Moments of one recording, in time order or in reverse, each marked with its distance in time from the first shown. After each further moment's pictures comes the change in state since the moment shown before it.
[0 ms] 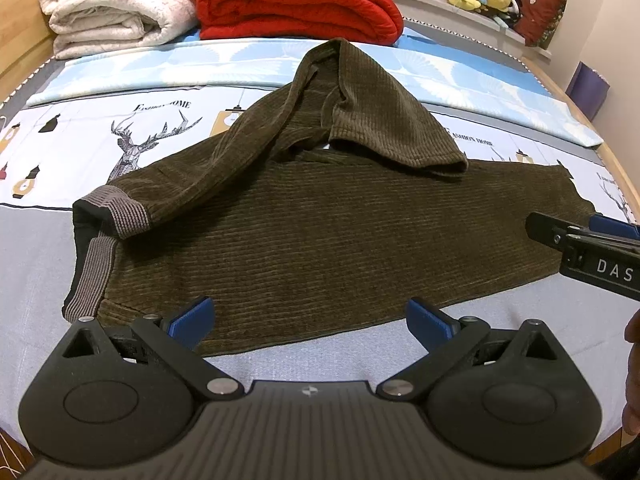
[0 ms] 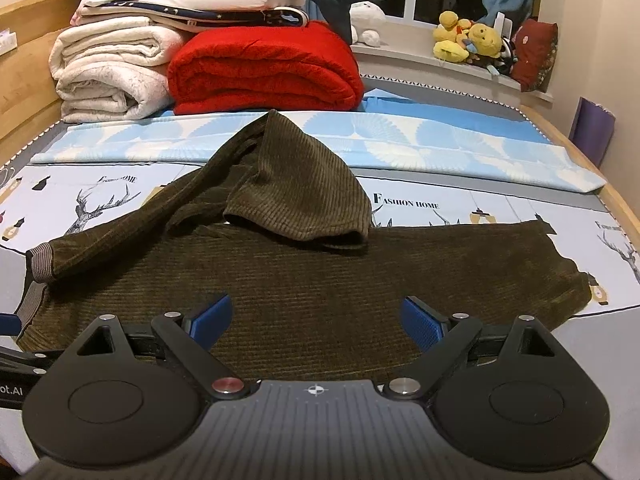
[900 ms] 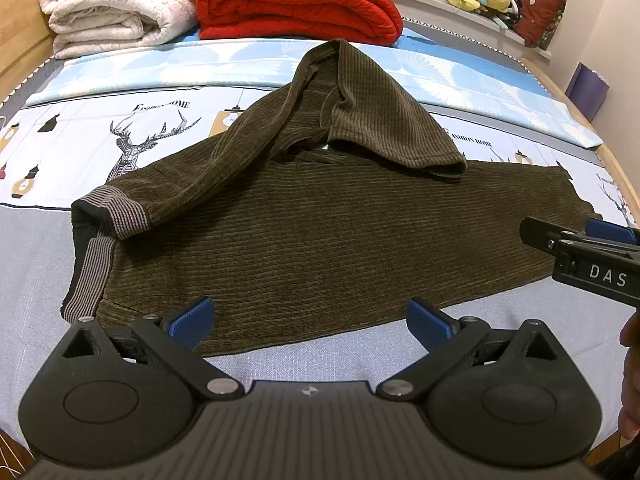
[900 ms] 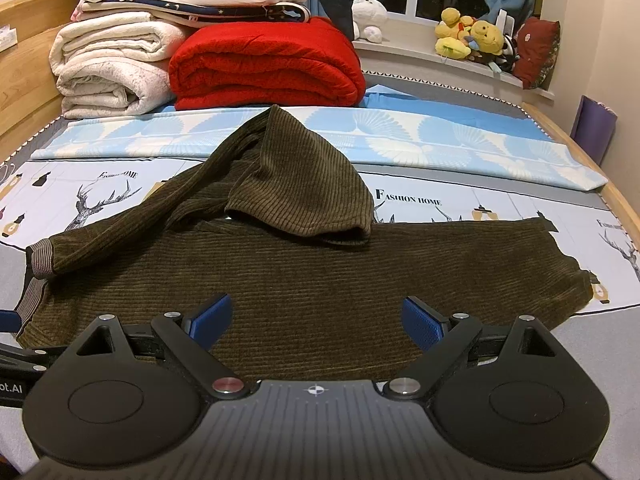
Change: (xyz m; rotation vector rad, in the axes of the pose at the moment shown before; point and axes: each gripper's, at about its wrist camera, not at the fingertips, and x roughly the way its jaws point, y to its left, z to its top) left arm 0.000 0.000 0.000 -0.001 -0.002 -0.004; right arm 0.001 0.004 0.001 -0.002 0.009 -0.004
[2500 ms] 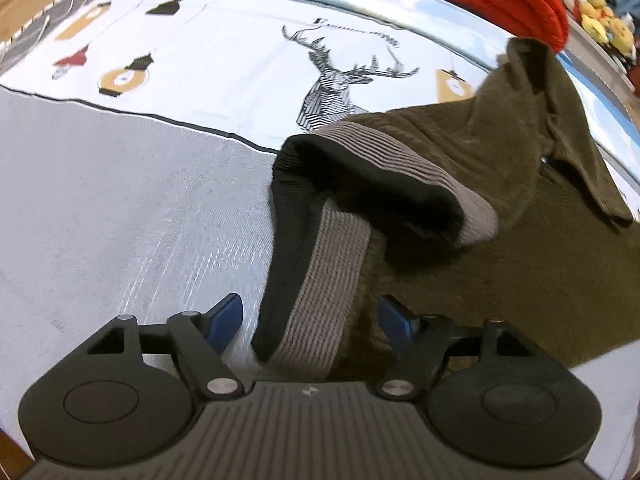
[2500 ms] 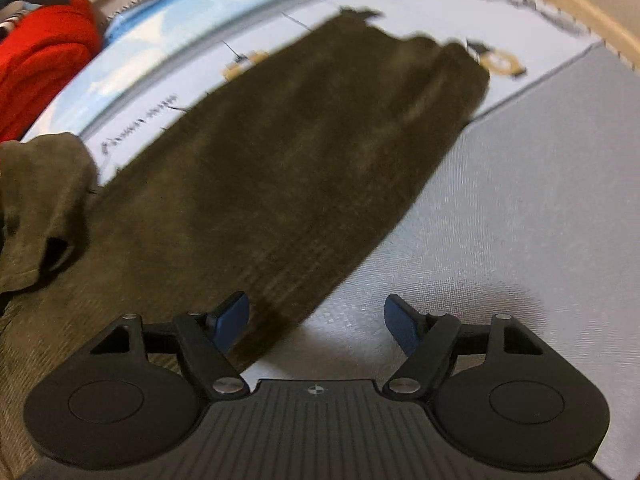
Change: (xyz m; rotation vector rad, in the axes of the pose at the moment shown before) left arm 0.100 0.265 0.016 -0.257 0.171 0.081; right arm 0.146 -0.237 -0.065 0.650 0.346 -0.198
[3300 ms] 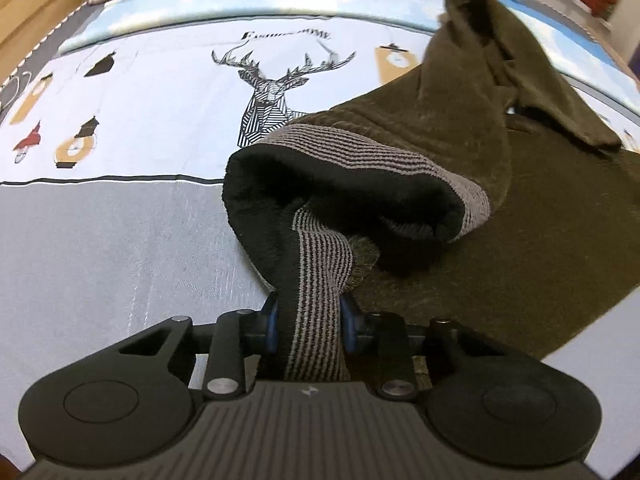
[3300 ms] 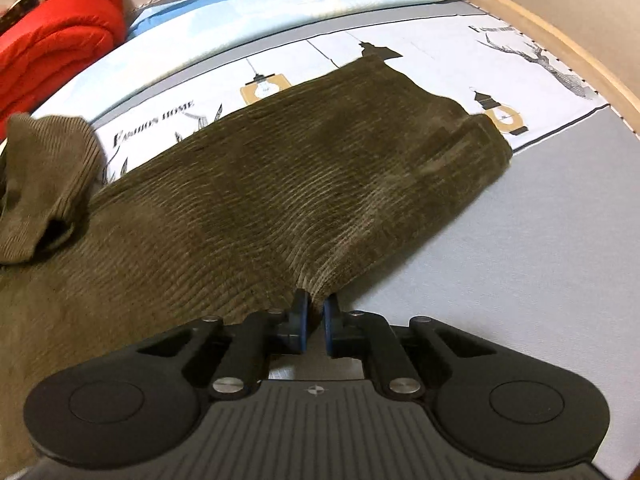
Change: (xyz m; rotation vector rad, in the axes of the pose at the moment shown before) left arm -0.006 -0.043 -0.005 0.269 -0.022 0.025; right arm -0.024 0.004 0.004 -0.167 -0.077 -0.026
